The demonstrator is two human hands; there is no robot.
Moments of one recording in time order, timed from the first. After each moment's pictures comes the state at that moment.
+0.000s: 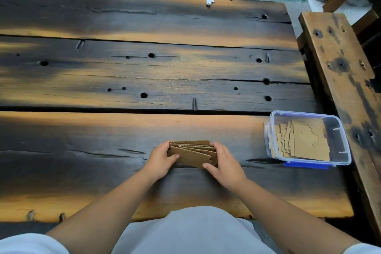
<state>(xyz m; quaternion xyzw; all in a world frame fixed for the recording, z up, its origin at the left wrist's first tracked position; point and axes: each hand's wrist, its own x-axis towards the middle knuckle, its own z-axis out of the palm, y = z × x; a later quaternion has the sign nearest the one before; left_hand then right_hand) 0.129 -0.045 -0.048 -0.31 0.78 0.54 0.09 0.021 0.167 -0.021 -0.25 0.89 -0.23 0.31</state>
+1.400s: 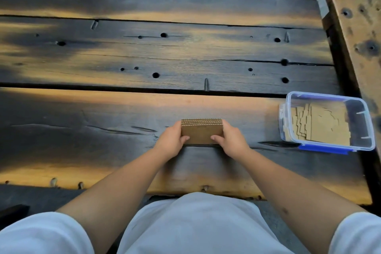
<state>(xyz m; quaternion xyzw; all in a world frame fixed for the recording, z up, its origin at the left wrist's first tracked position) 0.133 -0.033 -0.024 -0.28 0.87 0.37 0.15 0.009 0.146 -0.037 -0.23 0.88 -0.25 0.32</state>
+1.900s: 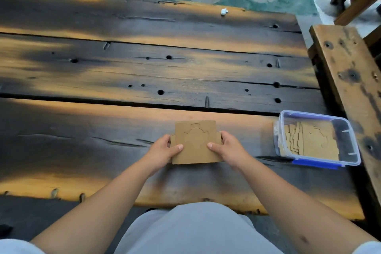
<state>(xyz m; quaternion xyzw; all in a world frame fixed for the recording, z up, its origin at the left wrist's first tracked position) 0.168 -0.048 0.025 -0.38 0.65 0.66 0.06 0.029 0.128 0.020 -0.08 0.75 -0.51 0.42</state>
